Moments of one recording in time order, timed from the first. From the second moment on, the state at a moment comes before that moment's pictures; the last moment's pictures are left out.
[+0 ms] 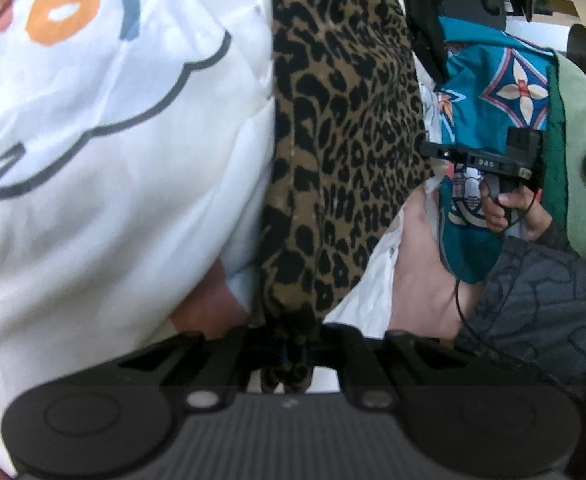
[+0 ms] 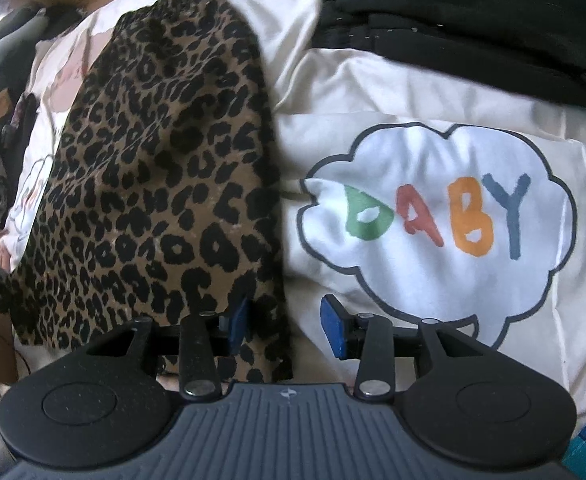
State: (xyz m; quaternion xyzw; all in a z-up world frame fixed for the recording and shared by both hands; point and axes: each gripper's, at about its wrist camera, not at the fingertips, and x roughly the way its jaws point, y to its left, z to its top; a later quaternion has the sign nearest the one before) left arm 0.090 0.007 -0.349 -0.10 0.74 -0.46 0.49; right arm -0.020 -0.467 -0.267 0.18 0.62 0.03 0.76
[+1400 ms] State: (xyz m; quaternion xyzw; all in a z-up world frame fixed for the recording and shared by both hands) left arm 0.086 -0.002 -0.353 -0.08 0.74 -0.45 0.49; right arm -0.011 -0.508 -0.302 0.34 0.58 0.11 0.73
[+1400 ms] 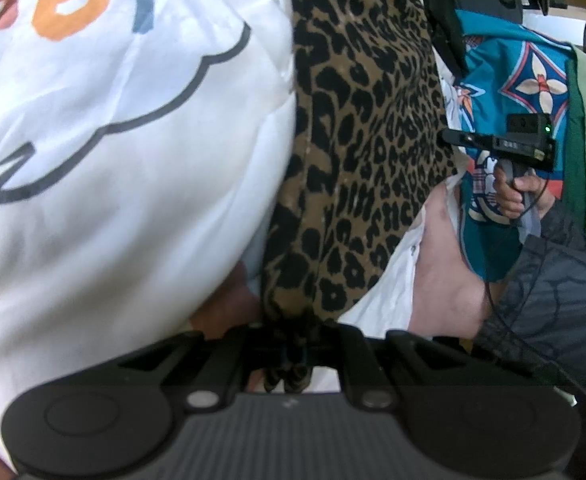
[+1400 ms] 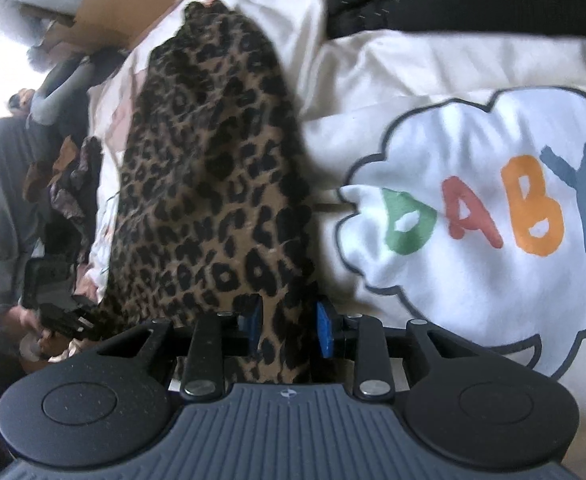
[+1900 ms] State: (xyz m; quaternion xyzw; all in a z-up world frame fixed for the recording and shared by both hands) left arm 0.092 0.004 -0.340 -0.11 0.74 -0.45 0.49; right arm -0.015 -0.501 -0.310 0.37 0.59 0.15 0.70
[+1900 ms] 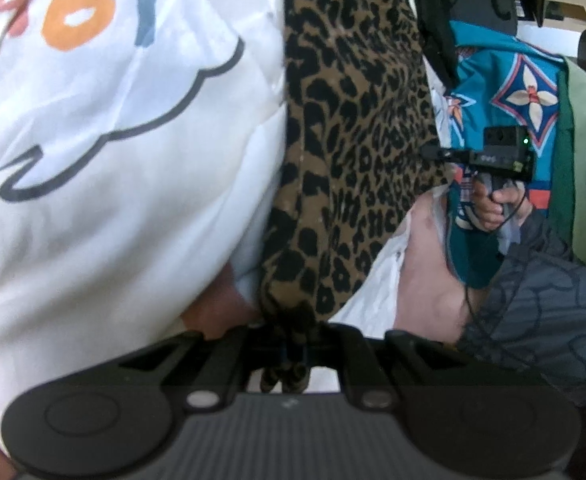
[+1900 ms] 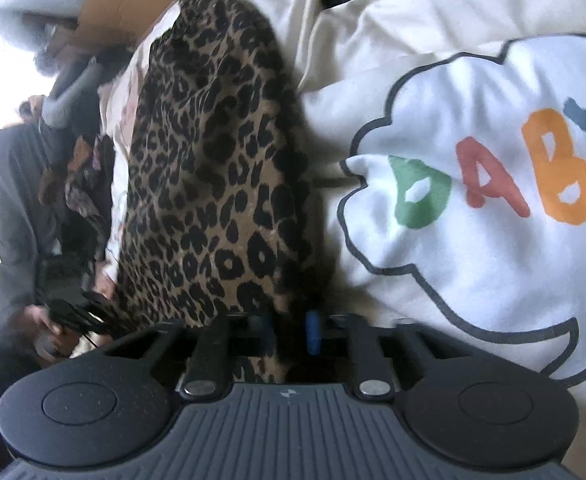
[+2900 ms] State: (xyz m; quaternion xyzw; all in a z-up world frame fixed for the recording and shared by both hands) left arm 0.099 0.068 -0.258 -0.10 0.73 -0.45 0.51; right arm -0.056 -0.439 -0.258 0.37 0.59 0.27 0.66
